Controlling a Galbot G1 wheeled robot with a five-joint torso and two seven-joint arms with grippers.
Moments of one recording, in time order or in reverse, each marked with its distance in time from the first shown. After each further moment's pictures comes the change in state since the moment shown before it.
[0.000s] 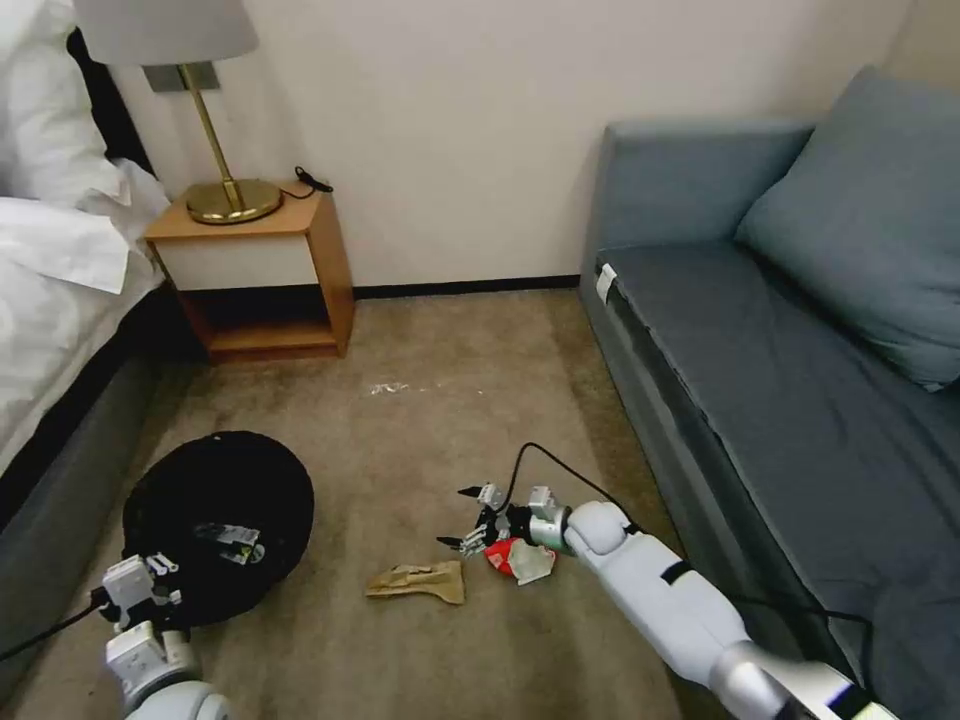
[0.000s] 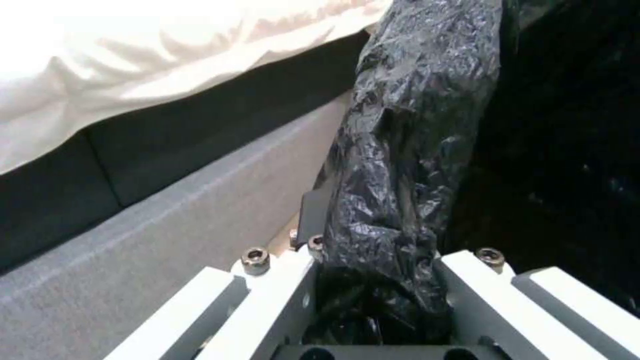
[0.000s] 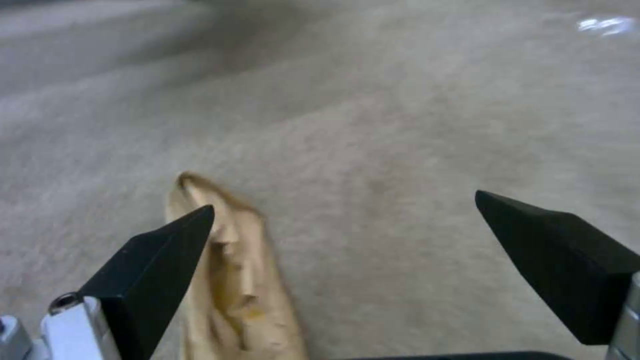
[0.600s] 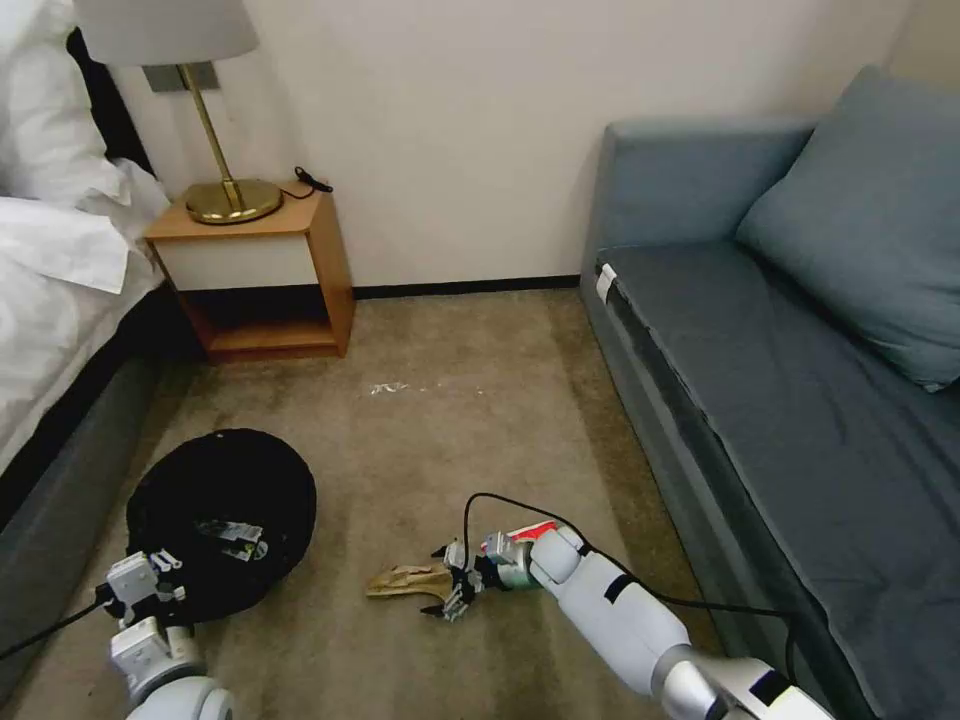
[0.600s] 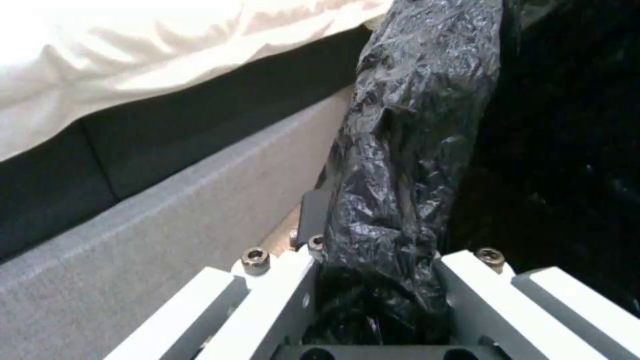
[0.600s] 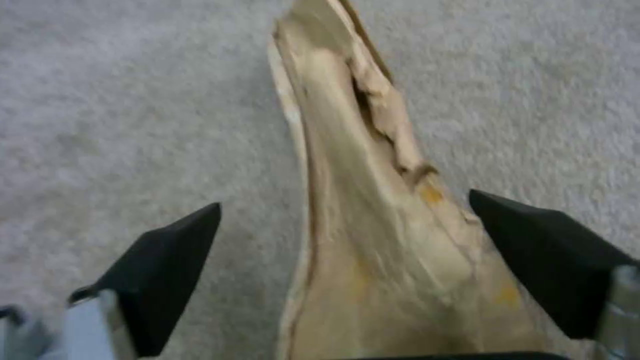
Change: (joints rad) left arm -0.005 -0.010 0.004 0.009 0.000 -0.001 0.001; right arm -0.015 0.117 0.053 -0.203 -0.291 0.075 -0.054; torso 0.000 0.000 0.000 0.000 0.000
